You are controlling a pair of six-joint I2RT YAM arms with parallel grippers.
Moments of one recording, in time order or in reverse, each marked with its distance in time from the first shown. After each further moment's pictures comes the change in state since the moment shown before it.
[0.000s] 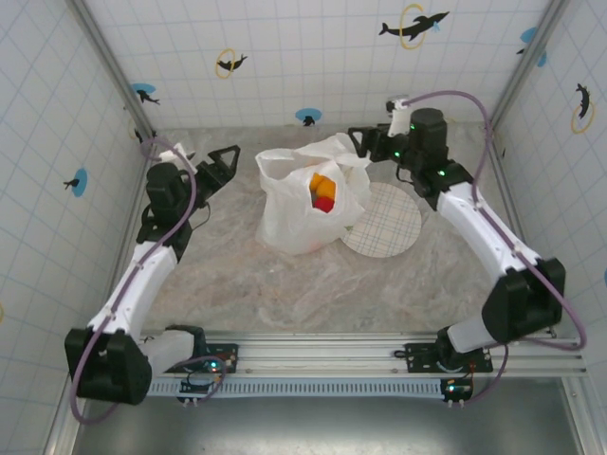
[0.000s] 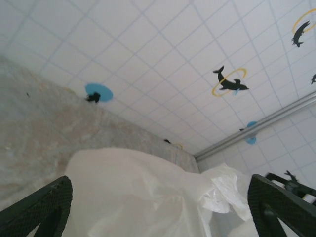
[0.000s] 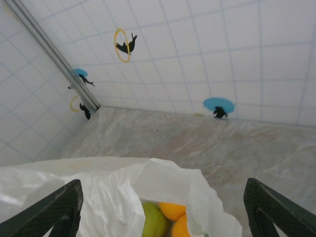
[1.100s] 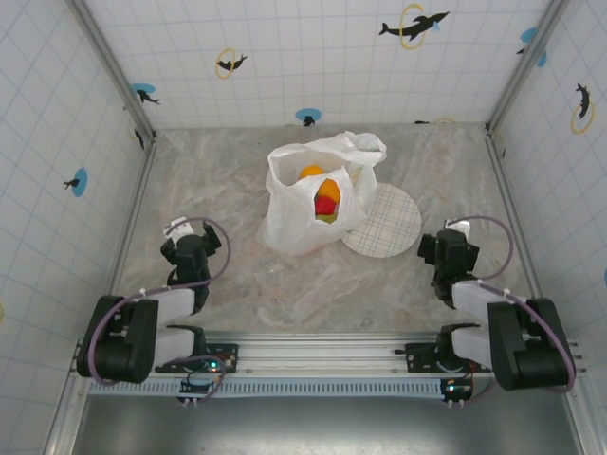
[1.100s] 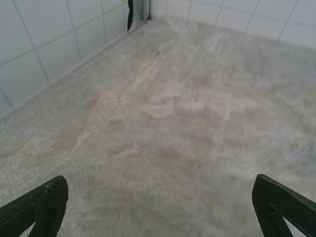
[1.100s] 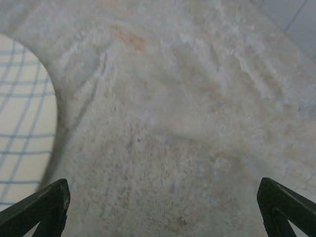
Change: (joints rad) left arm 0.001 0.183 -0.692 0.600 -0.801 0.554; right arm -0.229 -0.201 -1.090 0.506 0.639 -0.102
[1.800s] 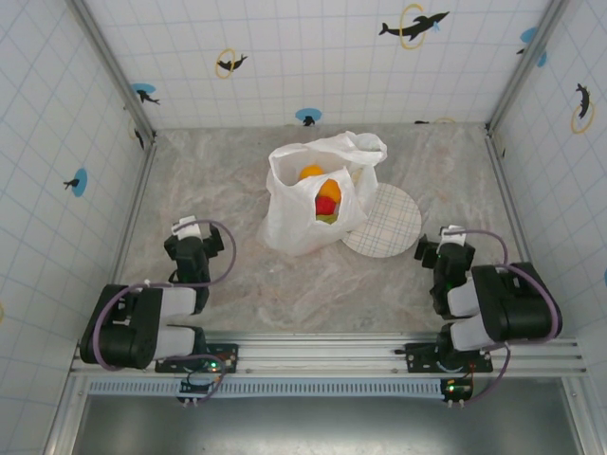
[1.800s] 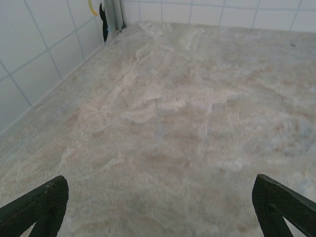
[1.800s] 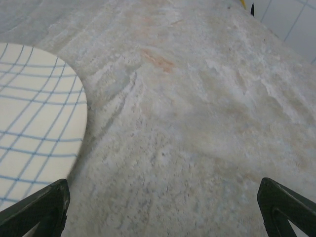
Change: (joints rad) left arm 0.011 0.061 -0.035 0.148 0.090 0.147; right arm -0.030 0.258 -0.158 0.616 -0.099 -0.093
